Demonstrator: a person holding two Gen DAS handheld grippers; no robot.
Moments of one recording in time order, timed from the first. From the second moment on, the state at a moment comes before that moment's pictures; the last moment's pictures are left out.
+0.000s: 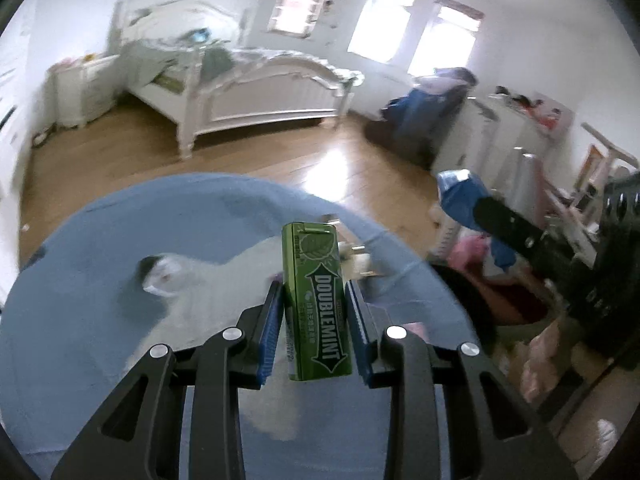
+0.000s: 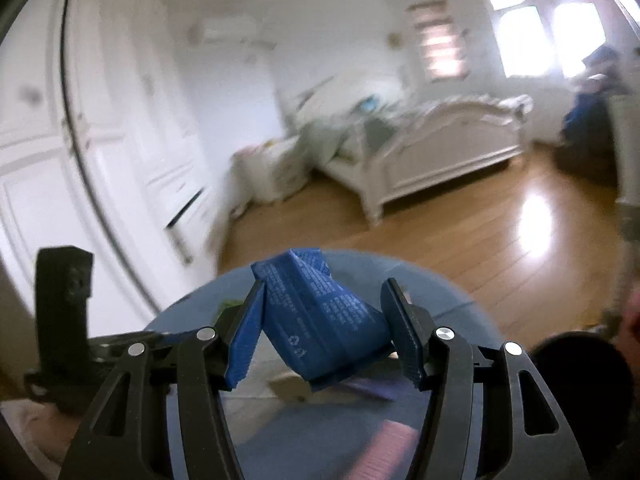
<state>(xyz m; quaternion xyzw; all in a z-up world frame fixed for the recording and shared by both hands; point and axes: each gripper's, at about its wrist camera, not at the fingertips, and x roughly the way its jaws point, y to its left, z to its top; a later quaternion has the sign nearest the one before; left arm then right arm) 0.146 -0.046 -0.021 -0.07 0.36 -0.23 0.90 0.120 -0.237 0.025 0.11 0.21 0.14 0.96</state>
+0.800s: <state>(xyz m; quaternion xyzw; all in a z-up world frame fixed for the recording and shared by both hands) 0.168 -0.284 -0.056 -0.01 0.45 -0.43 0.79 0.019 -0.426 -0.122 0.08 0.27 -0.11 0.95</state>
